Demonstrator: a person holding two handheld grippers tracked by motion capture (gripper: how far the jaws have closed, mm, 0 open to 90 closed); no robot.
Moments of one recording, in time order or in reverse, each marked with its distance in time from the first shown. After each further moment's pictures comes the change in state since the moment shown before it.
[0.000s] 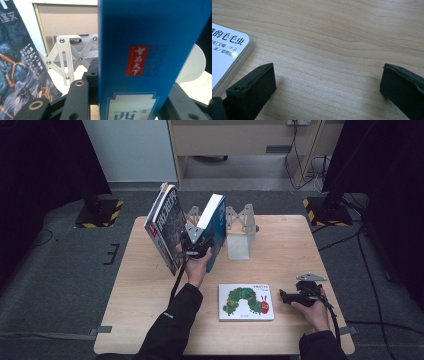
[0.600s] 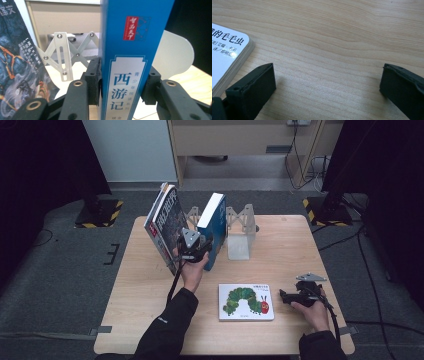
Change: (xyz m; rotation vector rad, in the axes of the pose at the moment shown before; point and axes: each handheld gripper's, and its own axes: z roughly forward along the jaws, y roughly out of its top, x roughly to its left) left arm 0.004 -0.005 -0.016 0.023 -0.031 -0.005; right arm 0.000 0.000 0.000 -0.004 -0.005 0.000
